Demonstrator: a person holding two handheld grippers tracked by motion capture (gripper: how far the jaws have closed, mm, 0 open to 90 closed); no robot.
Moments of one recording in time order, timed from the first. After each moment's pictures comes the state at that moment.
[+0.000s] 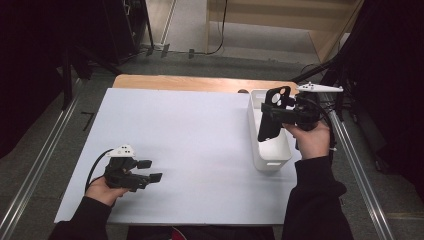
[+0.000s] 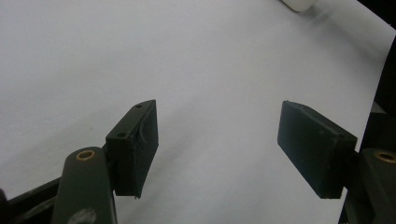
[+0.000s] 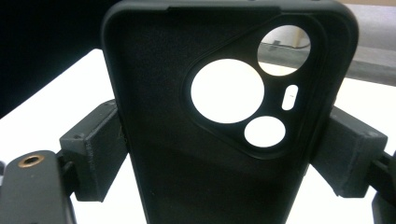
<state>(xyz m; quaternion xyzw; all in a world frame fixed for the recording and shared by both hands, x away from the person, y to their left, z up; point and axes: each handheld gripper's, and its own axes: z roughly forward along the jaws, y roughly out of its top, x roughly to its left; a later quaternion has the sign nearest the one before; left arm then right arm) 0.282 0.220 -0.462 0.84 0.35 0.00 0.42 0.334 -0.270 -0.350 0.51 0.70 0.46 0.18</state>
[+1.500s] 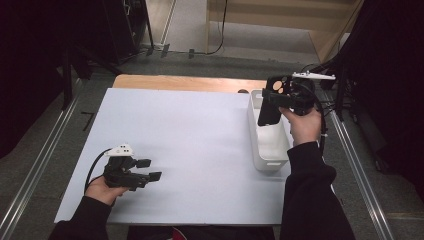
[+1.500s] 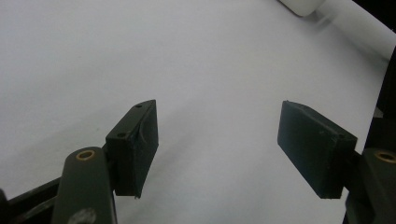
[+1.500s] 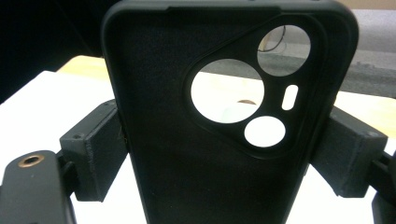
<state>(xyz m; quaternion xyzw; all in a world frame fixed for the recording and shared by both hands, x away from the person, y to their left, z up) 0.283 0.223 -0.462 0.83 0.36 0.00 0.43 0.386 -0.276 -0.358 0.56 0.67 0.44 0.21</state>
